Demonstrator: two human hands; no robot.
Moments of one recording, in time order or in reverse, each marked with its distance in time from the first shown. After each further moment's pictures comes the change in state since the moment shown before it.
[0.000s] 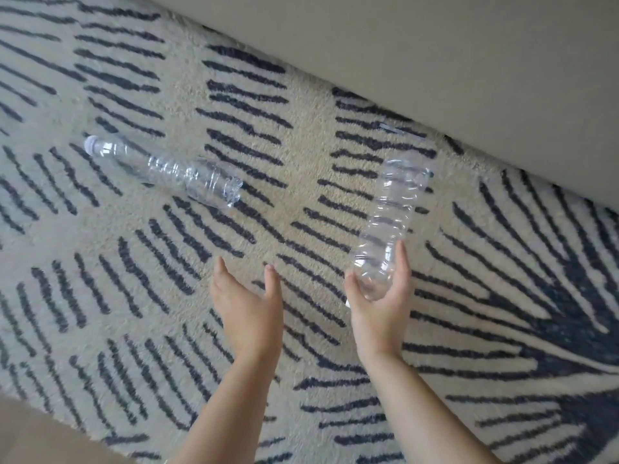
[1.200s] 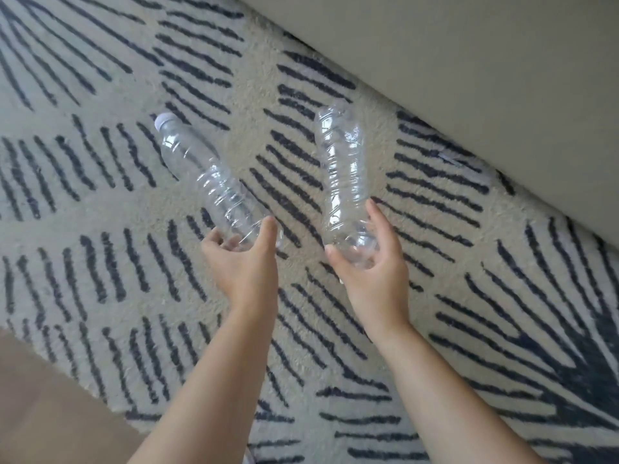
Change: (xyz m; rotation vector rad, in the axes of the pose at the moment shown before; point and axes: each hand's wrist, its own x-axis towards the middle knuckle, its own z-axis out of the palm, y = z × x) left_hand 0.063 0.036 -0.051 -0.609 0.126 -0.278; right_hand 0.011 -0.064 0.066 -0.025 -0.450 -0.128
